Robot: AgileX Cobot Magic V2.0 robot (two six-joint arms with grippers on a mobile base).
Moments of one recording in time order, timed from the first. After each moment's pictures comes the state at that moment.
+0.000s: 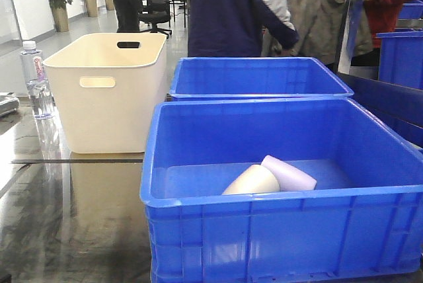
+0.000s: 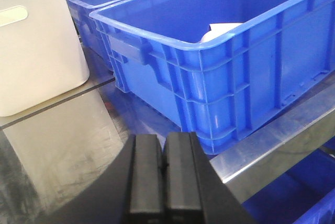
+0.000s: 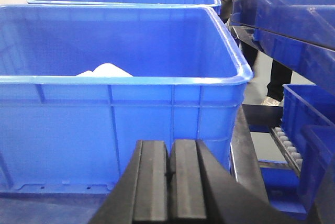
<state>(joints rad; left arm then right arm) -0.43 0.52 -0.49 -0.15 0.23 0.27 -0.09 0.47 -0.52 0.53 0.35 -0.50</state>
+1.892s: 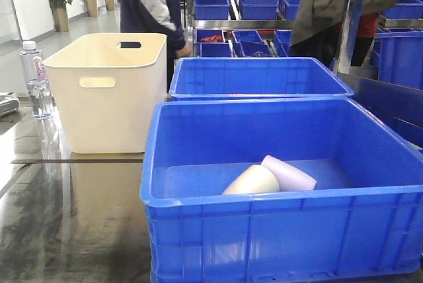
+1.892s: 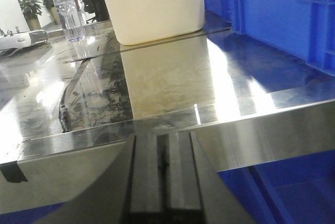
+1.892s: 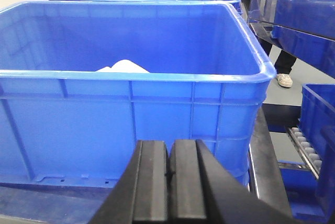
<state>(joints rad) -0.03 -0.01 0.03 -0.18 0.14 0.27 -0.04 0.47 -0.52 0.54 0.36 -0.50</state>
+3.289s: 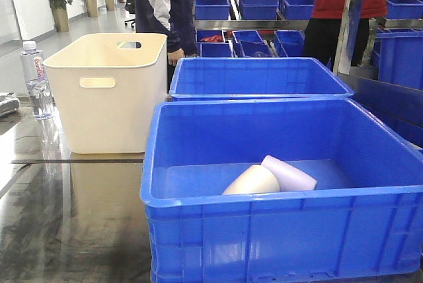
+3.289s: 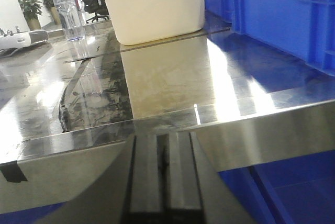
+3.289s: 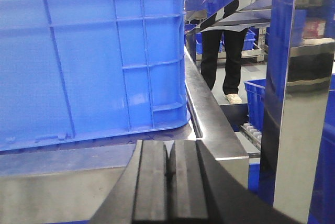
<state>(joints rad) -0.03 -0.01 0.03 -0.18 0.14 0.27 -0.04 -0.01 0.03 -0.12 0.08 0.21</state>
